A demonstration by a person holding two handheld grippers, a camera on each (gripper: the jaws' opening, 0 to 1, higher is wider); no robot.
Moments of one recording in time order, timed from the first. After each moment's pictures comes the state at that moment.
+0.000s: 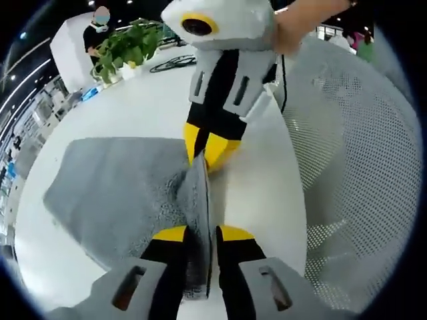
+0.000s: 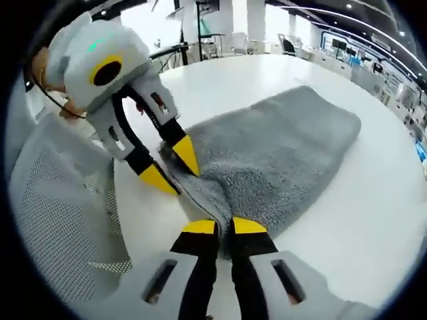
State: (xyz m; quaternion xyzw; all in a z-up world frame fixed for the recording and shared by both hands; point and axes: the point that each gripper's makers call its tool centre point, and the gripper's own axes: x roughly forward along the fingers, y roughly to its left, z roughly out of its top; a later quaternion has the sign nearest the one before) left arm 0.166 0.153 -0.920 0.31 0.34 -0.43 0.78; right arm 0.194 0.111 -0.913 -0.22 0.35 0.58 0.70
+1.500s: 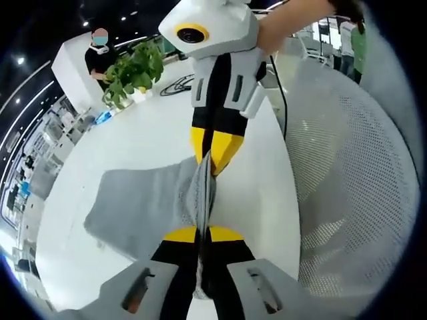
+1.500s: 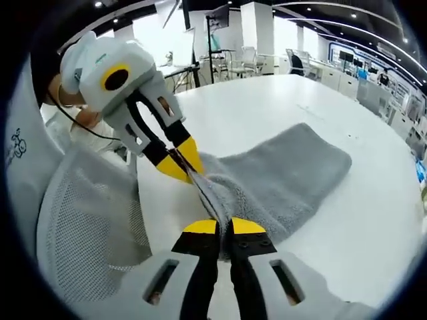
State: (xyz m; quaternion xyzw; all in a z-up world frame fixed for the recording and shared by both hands) left arm 0.174 0.160 -0.838 0.33 0.30 -0.43 0.79; right arm 0.190 0.116 -0.837 -0.22 0.31 0.62 0.69
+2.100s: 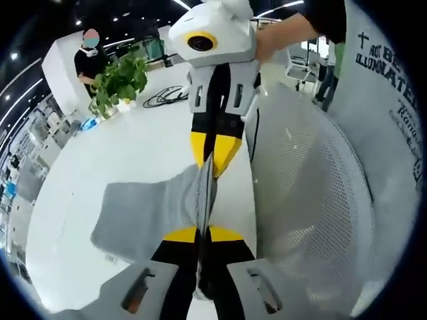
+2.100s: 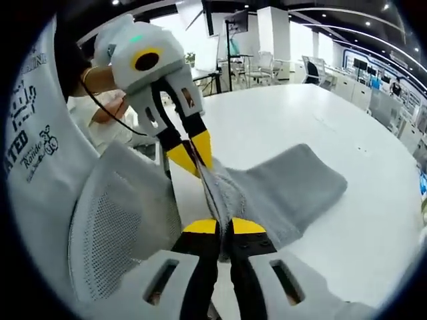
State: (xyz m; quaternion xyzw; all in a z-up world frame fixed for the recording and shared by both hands) left arm 0.130 0.144 -0.792 0.28 0.31 -0.48 0.77; right arm 0.142 0.099 -0.796 -0.22 0.29 0.66 0.66
